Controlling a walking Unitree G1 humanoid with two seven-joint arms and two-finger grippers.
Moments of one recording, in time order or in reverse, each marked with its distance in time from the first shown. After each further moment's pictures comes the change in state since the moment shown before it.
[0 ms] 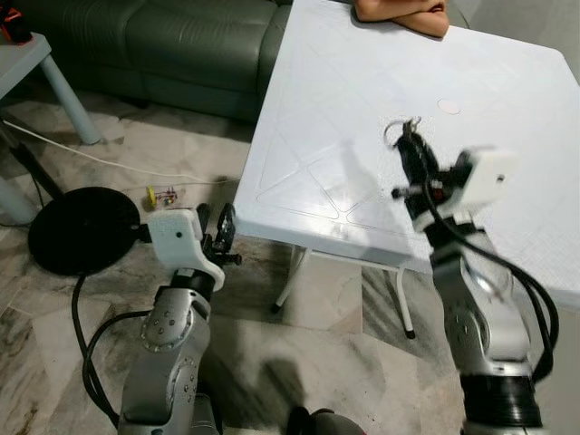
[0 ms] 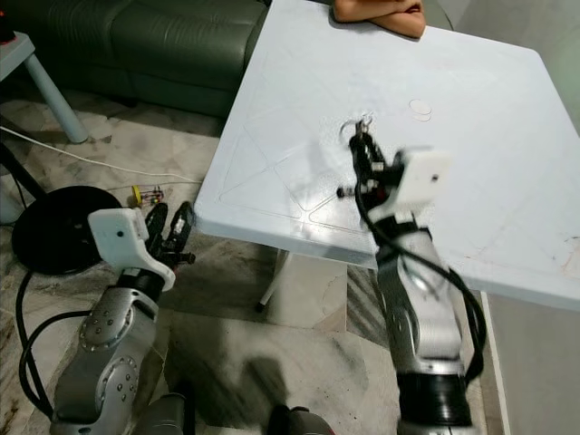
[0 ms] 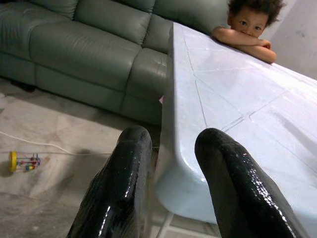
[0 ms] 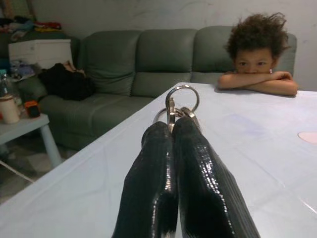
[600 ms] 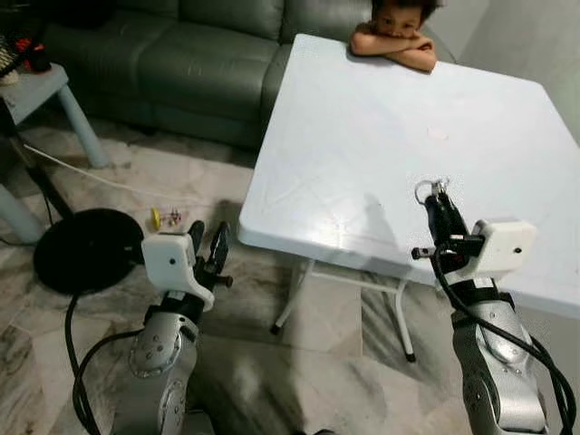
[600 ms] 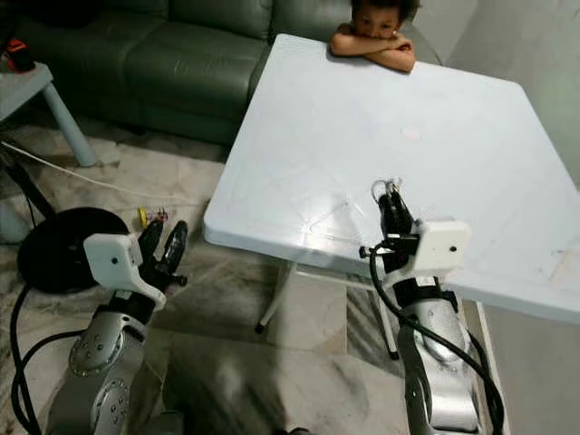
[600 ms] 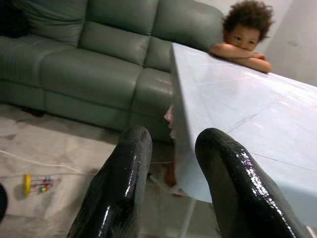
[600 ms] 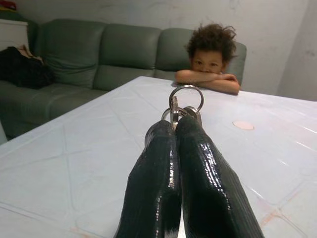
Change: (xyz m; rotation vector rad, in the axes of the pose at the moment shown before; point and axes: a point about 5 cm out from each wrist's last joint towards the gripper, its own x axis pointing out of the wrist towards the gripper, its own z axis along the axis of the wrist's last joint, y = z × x) left arm -0.012 0.019 -0.026 0.056 0.013 0.000; right arm -0.045 -0.030 -0.030 -0.117 0.101 -0.184
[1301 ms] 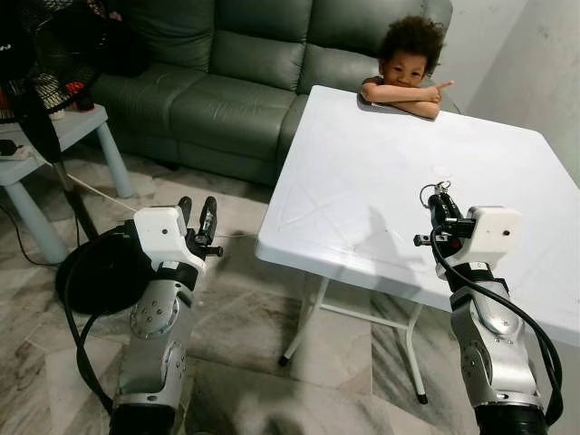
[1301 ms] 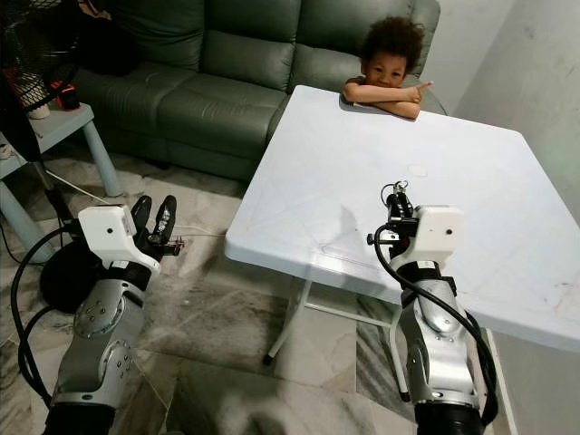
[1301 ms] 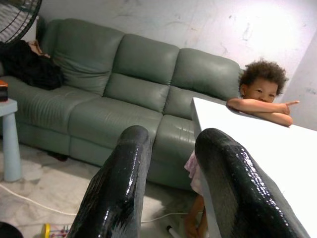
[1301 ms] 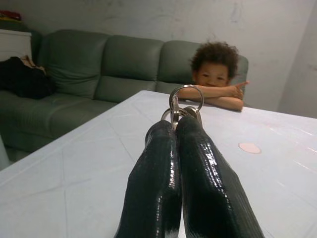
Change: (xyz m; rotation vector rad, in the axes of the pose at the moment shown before) left arm 0.041 0.014 0.014 0.030 -0.079 0.037; right arm 0.032 -0.010 -0.017 -0.017 0.062 -0.036
